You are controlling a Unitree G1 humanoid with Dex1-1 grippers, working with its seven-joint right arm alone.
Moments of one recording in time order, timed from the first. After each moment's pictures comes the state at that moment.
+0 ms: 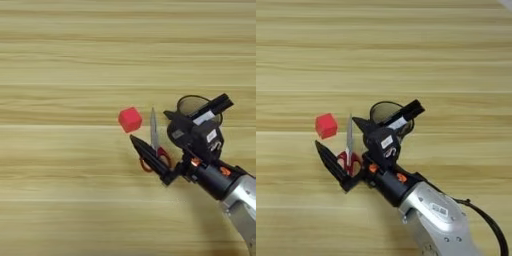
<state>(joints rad) 0.36 -0.26 -0.03 -0.75 0.30 0.44 0.60</state>
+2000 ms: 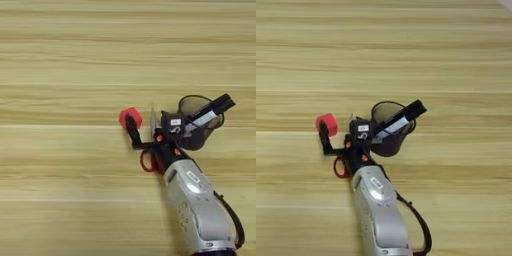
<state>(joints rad) 0.11 0.00 0.02 -0.12 0.15 0.10 0.14</state>
